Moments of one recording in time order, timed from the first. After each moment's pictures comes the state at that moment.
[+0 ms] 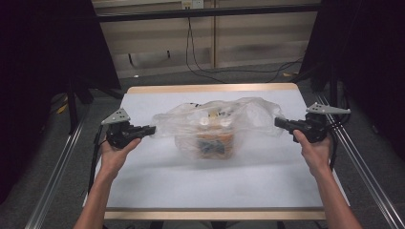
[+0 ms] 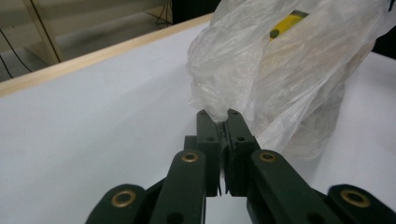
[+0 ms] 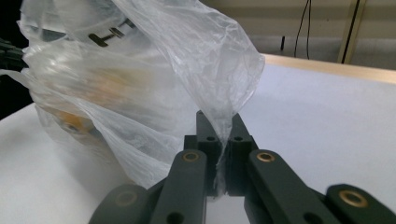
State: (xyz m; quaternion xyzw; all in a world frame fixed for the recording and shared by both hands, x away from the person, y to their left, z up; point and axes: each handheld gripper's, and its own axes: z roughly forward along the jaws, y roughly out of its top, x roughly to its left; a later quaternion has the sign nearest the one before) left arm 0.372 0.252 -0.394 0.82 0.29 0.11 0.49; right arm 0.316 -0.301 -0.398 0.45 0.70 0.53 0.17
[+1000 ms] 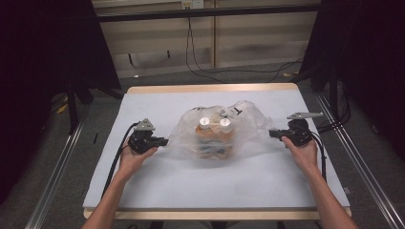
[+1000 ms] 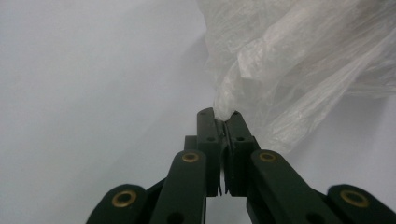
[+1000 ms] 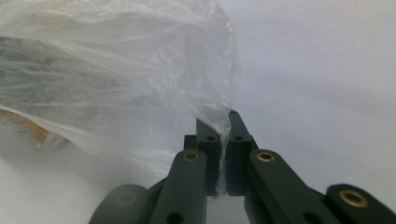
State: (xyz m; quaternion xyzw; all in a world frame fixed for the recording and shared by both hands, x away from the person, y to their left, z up) left arm 0.393 0.214 -0.458 0.87 0.28 0.09 0.40; right arm 0.348 -0.296 -0.460 0.49 0.75 0.42 0.15
